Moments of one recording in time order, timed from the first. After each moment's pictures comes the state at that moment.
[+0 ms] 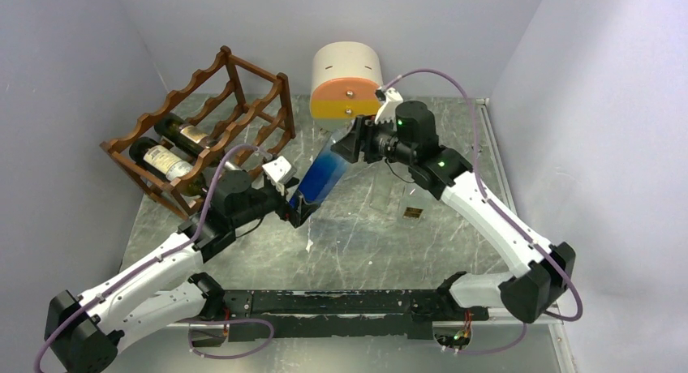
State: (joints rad) left arm -0.71 0.86 0.62 0.00 0.20 -0.09; right arm 0.61 1.30 1.27 -0.33 -0.24 0.43
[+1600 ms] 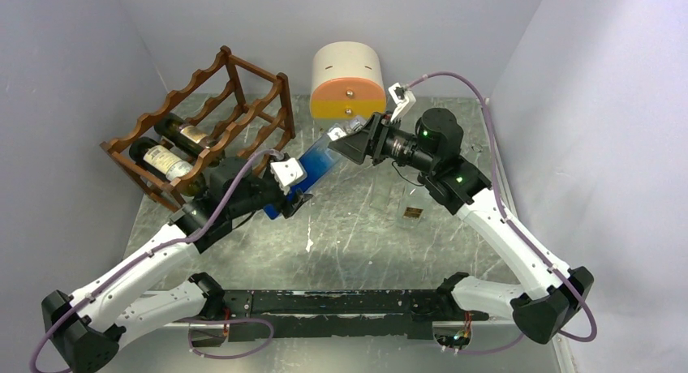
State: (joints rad) left arm -0.72 0.90 0.80 -0.19 0.22 0.26; right arm 0.61 1.14 1.20 -0.13 -0.42 0.64
